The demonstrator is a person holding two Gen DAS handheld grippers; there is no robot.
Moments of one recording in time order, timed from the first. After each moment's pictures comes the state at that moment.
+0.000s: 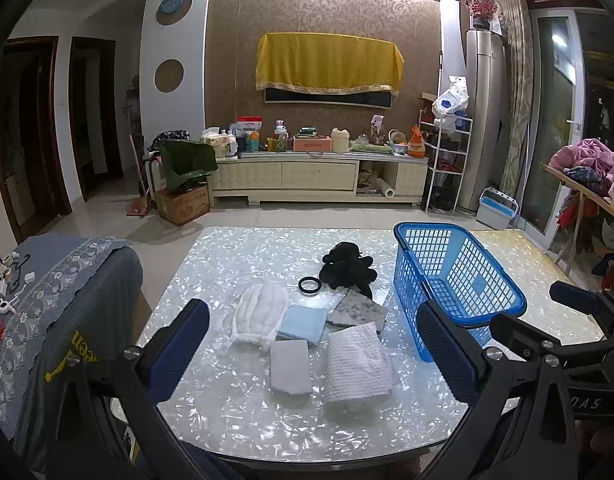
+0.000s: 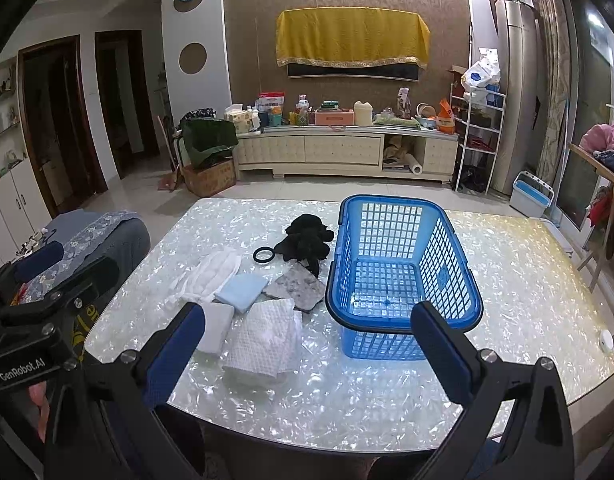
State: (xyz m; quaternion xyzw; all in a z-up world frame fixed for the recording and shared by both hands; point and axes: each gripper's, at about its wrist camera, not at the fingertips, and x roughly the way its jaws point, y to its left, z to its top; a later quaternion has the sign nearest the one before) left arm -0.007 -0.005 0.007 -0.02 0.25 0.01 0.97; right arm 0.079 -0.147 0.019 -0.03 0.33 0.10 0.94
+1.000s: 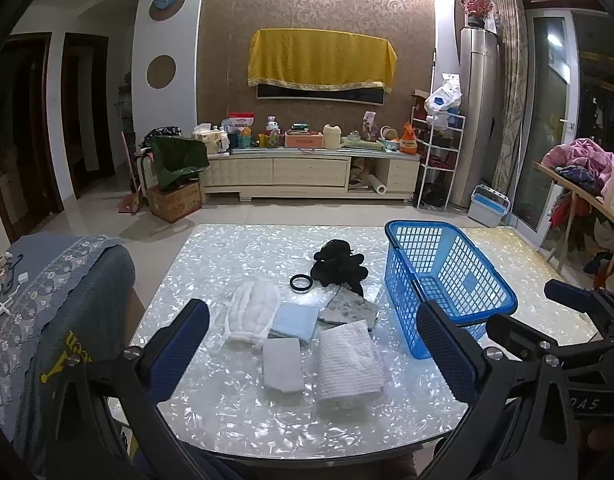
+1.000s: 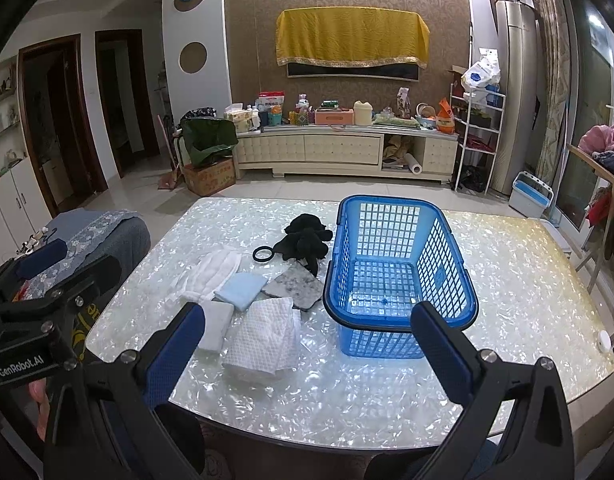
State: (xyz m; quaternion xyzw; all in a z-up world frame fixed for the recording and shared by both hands) left arm -0.005 -0.003 0.008 -0.02 0.26 -0.01 0.97; right arm 0.076 -0.148 0.021 -0.03 0.33 0.10 0.94
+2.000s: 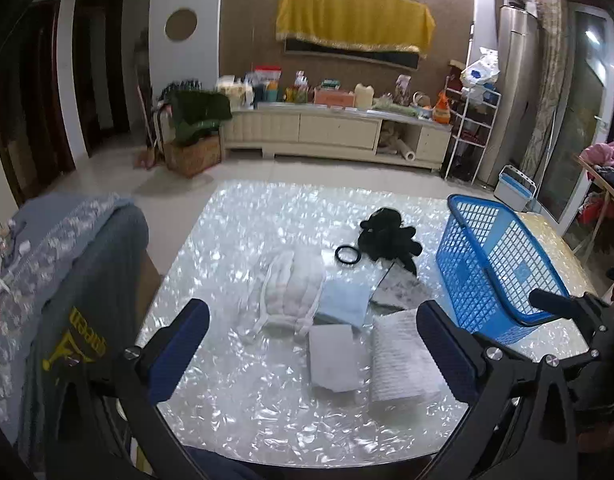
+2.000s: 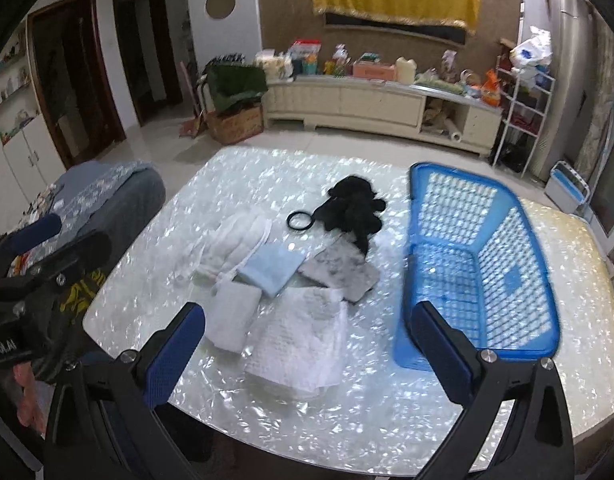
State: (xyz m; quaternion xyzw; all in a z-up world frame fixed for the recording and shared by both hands) left arm 0.059 0.061 -0.030 -0.05 0.34 0.02 0.94; right arm 0.144 -0.097 -0.030 -0.07 0.42 0.15 0.89
